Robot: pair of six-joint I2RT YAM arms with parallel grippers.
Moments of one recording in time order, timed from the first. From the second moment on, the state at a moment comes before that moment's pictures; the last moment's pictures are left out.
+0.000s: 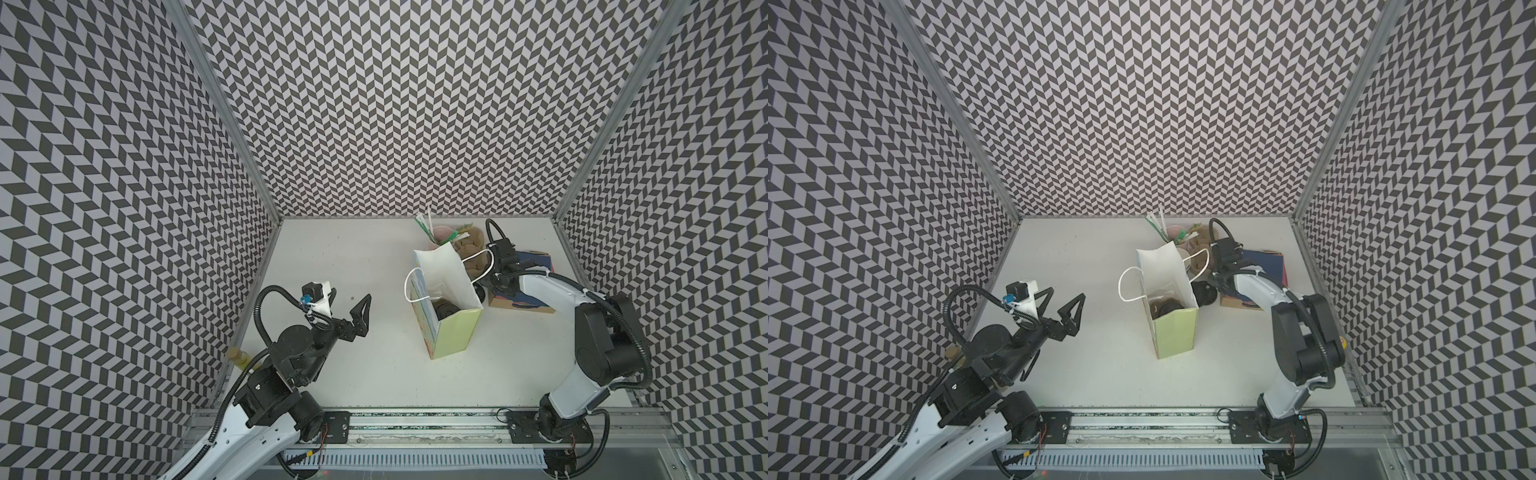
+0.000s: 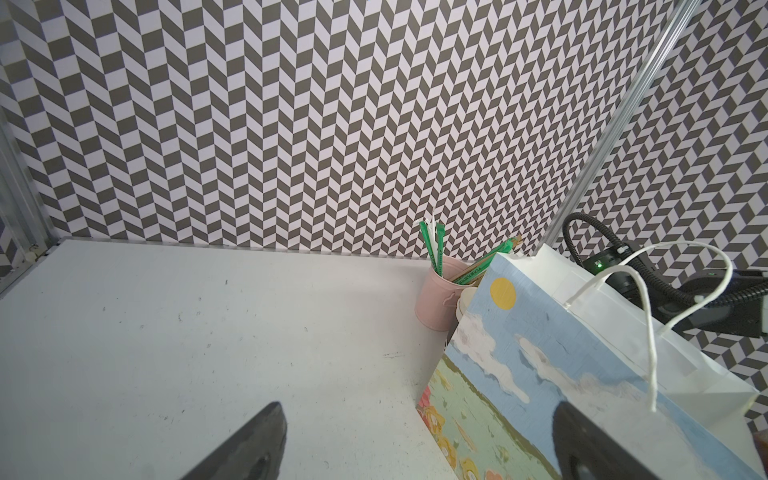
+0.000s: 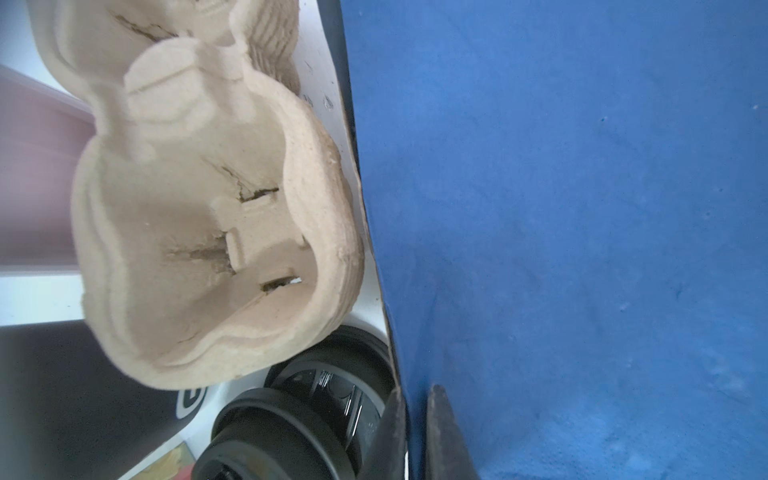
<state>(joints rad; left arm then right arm) -0.76 0.41 0.58 -0.26 -0.36 -0.33 0.27 1.68 1.11 -0.50 0.22 0.66</state>
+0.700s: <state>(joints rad) -0.76 0.41 0.58 -0.26 -0.36 -0.33 0.27 1.60 1.12 -0.55 0.26 0.66</state>
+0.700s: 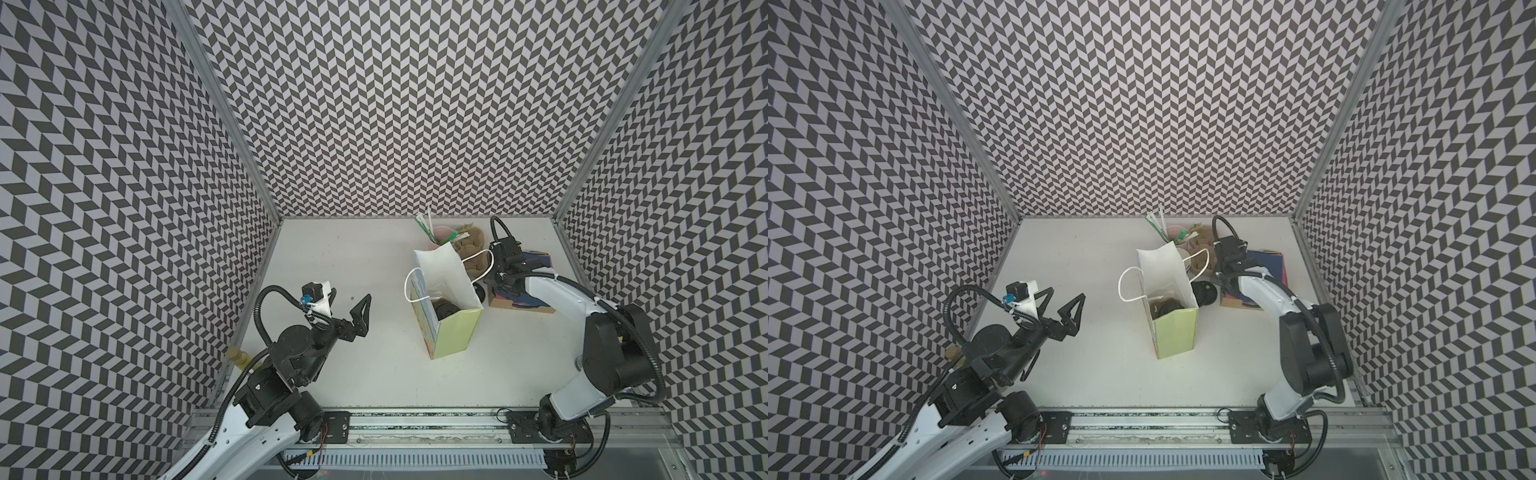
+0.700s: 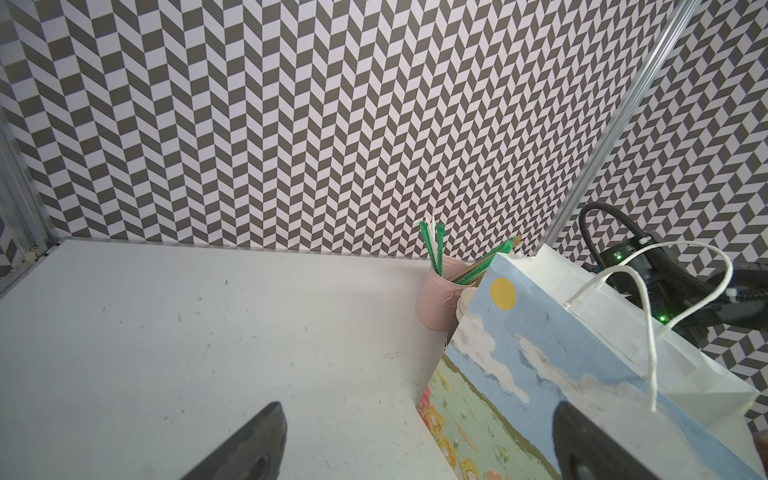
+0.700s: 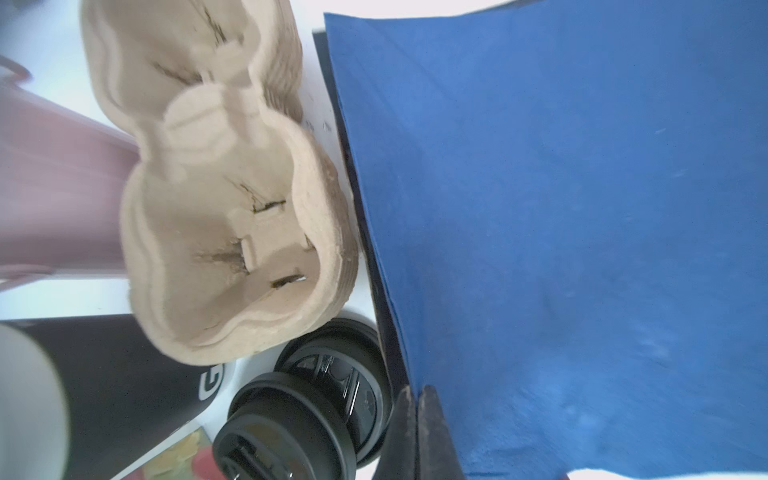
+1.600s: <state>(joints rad) -0.76 0.41 0.58 -0.26 -0.36 -0.33 0.23 1.24 1.15 -0.61 0.37 0.69</state>
